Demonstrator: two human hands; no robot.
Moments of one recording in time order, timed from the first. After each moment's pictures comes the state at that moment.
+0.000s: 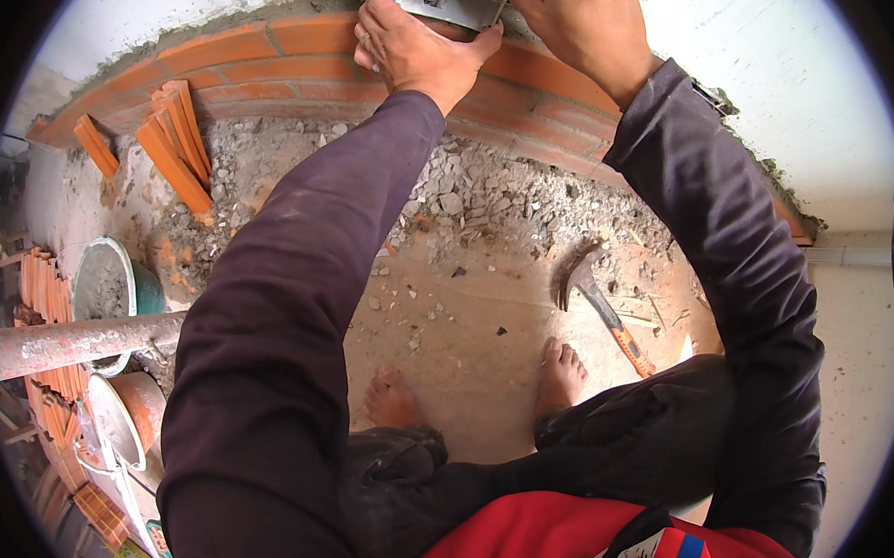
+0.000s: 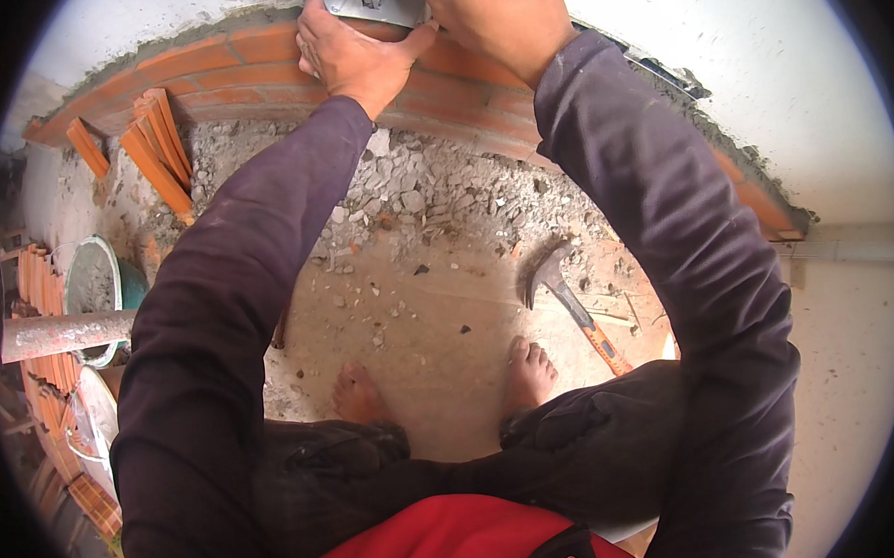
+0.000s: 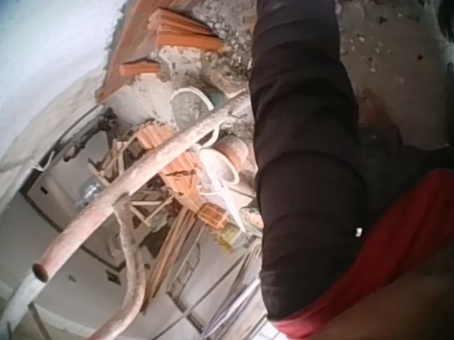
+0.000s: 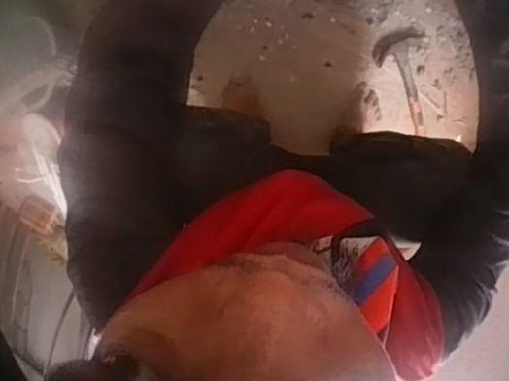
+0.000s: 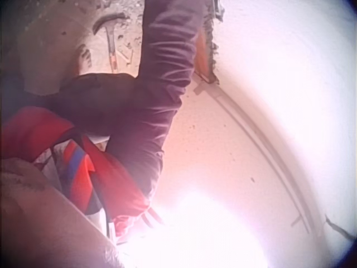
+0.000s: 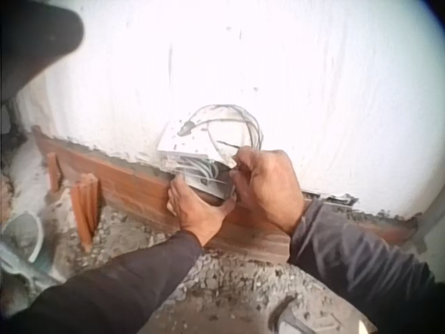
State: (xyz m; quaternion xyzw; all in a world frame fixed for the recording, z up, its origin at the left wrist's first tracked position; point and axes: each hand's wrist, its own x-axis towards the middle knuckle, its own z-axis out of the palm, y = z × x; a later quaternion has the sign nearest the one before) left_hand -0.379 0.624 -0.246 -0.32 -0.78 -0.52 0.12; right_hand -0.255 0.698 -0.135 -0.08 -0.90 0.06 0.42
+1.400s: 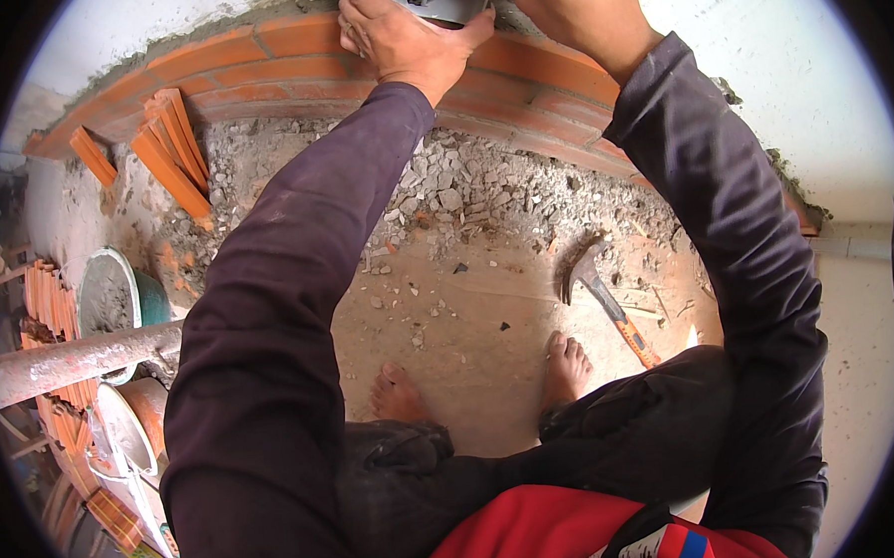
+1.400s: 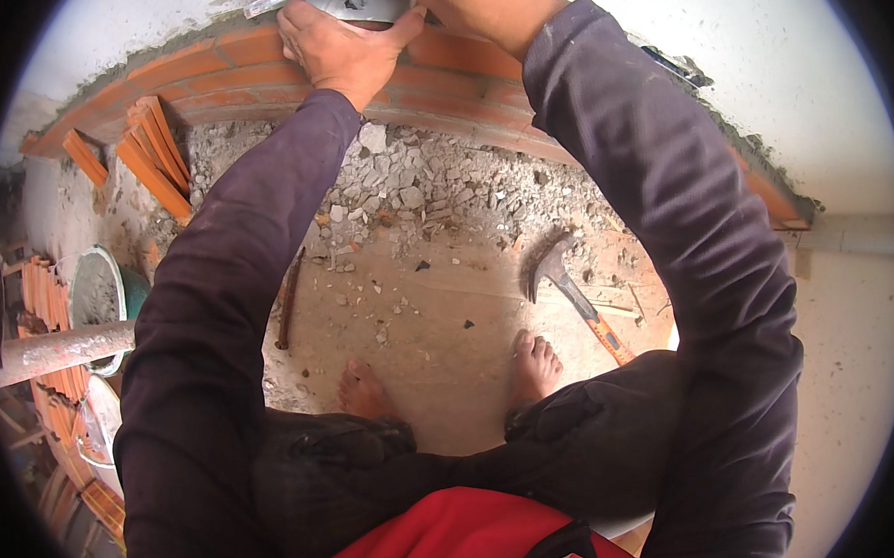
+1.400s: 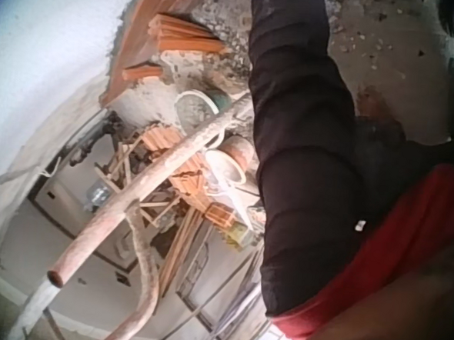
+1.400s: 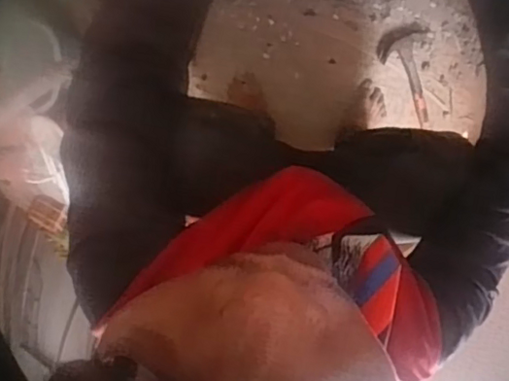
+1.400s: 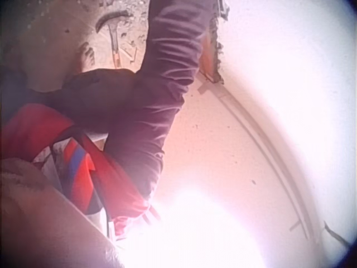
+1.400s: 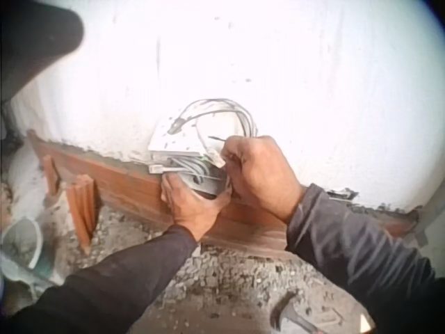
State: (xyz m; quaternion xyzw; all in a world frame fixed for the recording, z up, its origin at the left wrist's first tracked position) left_hand -0.386 0.635 -0.245 -0.34 -0.75 -0.53 0.20; right_hand -0.265 0.712 -0.132 -0.04 -0.90 0.08 0.42
